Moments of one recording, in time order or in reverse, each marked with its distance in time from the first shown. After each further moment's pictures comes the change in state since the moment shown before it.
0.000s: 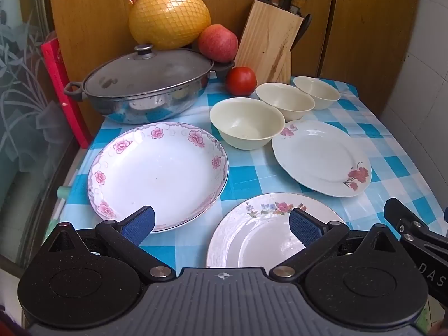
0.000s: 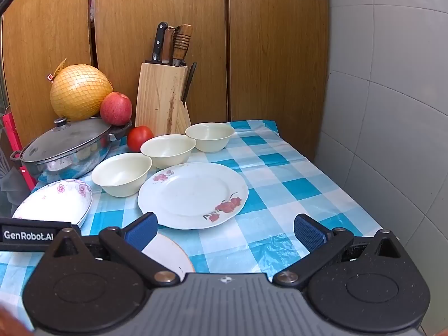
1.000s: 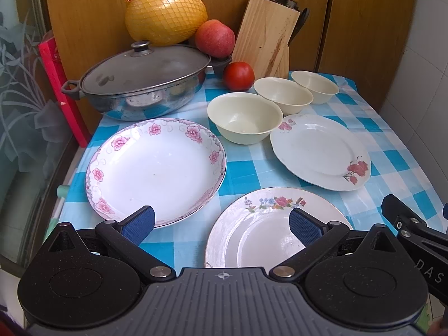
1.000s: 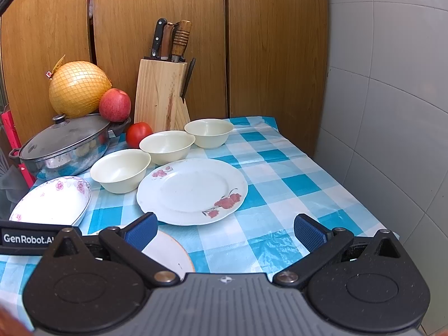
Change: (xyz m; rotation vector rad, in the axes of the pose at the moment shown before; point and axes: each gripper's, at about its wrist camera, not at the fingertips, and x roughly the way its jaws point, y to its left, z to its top) left arm 0.004 -0.001 -0.008 0.010 0.008 0.002; right arm 0.002 -0.001 0.000 -0.004 0.012 -0.005
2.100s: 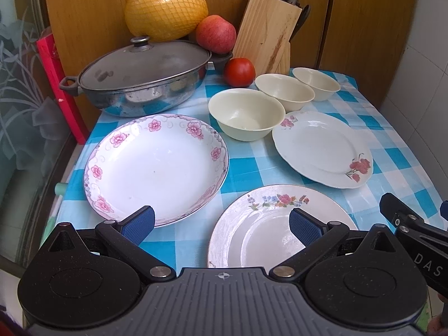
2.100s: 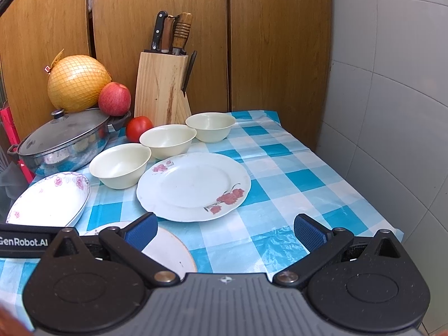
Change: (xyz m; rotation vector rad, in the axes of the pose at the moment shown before) left arm 0.004 0.004 0.003 0.004 0.018 -0.007; right arm 0.009 0.005 -0.001 -0.001 0.030 0.002
